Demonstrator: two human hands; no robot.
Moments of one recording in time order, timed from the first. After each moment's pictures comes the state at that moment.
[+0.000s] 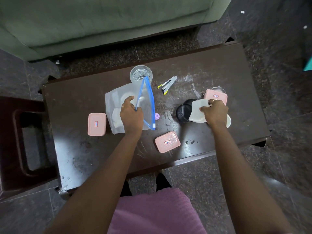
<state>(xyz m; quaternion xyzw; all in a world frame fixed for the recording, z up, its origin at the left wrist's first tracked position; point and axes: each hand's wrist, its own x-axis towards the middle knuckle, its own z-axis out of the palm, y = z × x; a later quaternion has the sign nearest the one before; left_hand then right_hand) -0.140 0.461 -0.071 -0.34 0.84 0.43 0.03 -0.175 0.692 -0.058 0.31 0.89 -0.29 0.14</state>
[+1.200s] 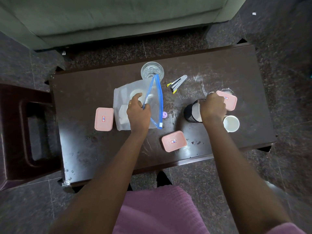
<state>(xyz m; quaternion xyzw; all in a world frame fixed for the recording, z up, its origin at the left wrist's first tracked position) -0.137 0.449 -0.085 -0.34 0.82 0.45 -0.01 -0.192 0.643 -0.062 0.24 0.96 -0.11 0.12</state>
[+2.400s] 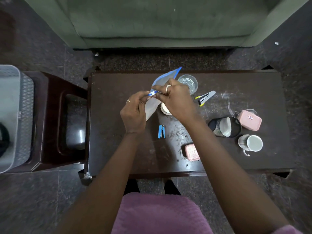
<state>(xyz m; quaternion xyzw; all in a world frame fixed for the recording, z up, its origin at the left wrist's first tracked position) -0.108 0.340 -0.026 -0.21 0.81 0.46 -0.30 -0.180 0.444 0.024 -0.22 0.90 -0.35 0.12</state>
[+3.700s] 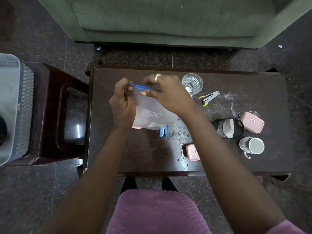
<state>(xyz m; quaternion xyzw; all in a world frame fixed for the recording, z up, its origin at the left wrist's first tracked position) -0.105 0.300 -0.024 -0.20 0.78 0.50 -0.32 -0.186 0.411 0.041 -0.28 0.88 -0.33 0.21</state>
